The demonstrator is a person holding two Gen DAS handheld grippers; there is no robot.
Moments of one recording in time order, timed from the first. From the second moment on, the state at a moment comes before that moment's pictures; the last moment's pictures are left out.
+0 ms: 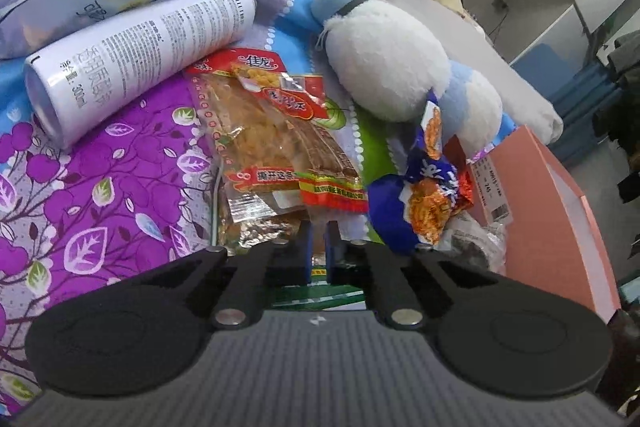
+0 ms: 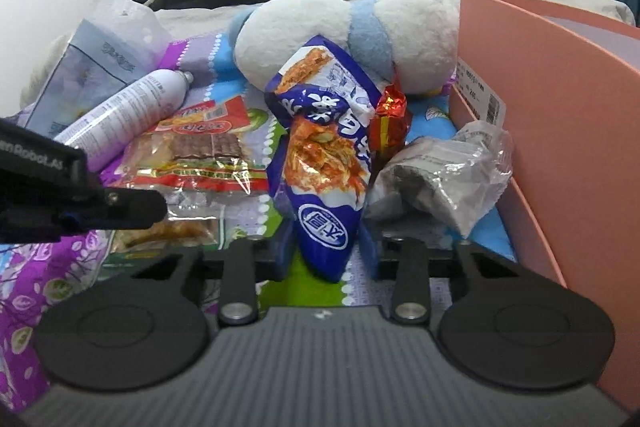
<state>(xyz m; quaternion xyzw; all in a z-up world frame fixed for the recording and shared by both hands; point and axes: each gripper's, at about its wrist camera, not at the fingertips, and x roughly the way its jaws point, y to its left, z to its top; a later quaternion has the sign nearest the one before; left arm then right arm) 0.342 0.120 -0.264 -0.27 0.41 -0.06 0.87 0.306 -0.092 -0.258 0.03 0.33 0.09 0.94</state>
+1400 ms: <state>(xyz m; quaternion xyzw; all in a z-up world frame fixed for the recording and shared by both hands) 0.166 0.096 -0.226 -0.29 0.44 -0.05 0.85 0.170 -0.130 -0.198 -0.05 0.34 0.14 0.93</state>
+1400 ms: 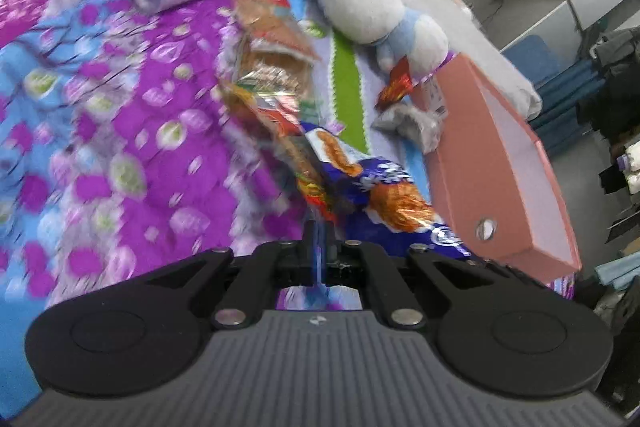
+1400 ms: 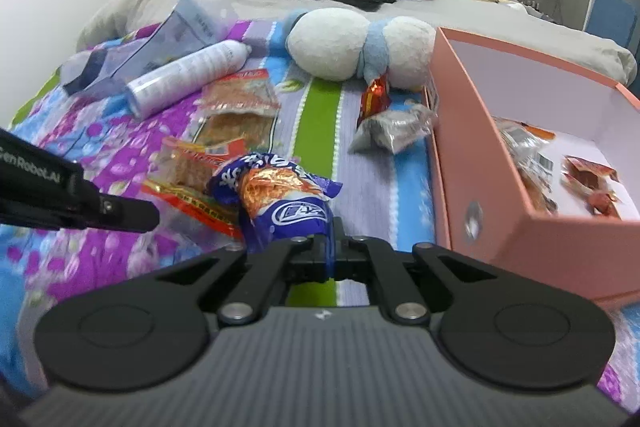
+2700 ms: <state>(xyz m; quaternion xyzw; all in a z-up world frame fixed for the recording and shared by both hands) 0.183 0.097 -0.244 -0.21 0.53 -0.01 0.82 0.172 -0.171 -0.150 -0.01 0.44 0.26 0.86</state>
